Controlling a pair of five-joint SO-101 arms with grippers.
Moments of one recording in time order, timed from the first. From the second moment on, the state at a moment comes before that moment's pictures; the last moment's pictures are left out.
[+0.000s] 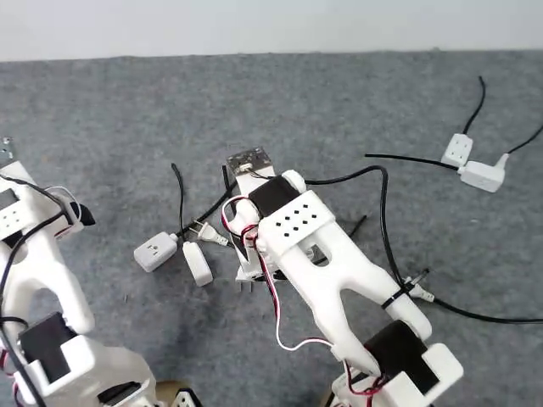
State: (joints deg) left arm -37.7 1.7 20.6 65.5 6.1; right arm -39.7 -3.3 9.7 93.6 -17.5
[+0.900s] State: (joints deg) left arm -37.7 1.7 21.8 65.1 6.1; right arm -39.6 -3.4 20.4 79.3 -17.7
